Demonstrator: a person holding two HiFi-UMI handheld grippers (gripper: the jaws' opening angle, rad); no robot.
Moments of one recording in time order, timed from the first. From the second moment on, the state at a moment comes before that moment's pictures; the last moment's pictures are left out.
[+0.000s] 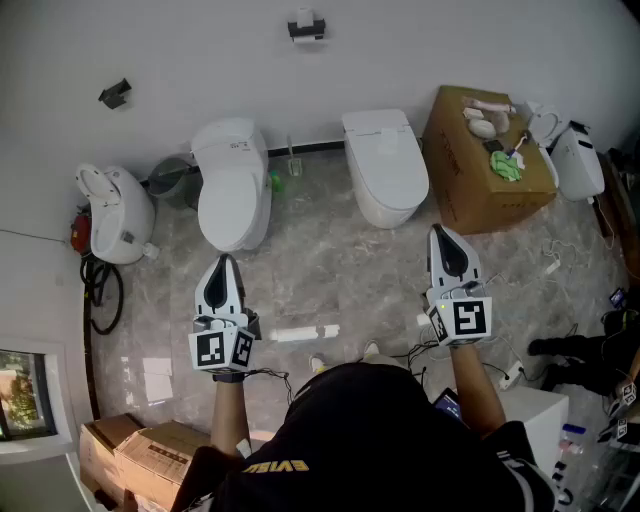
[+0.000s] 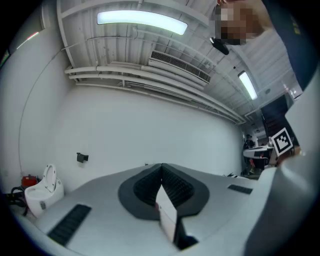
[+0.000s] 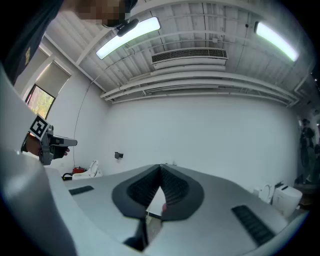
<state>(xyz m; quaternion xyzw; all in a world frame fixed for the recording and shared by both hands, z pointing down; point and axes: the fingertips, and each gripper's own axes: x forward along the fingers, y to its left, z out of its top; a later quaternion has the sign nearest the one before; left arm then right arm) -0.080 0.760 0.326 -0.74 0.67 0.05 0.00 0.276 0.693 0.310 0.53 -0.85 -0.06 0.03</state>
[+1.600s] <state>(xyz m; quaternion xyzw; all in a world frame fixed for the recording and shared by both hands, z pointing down) -0.072 0.745 0.335 -0.74 0.68 0.02 0.02 0.260 0.662 0.323 0.50 -0.87 -0.01 0.01</state>
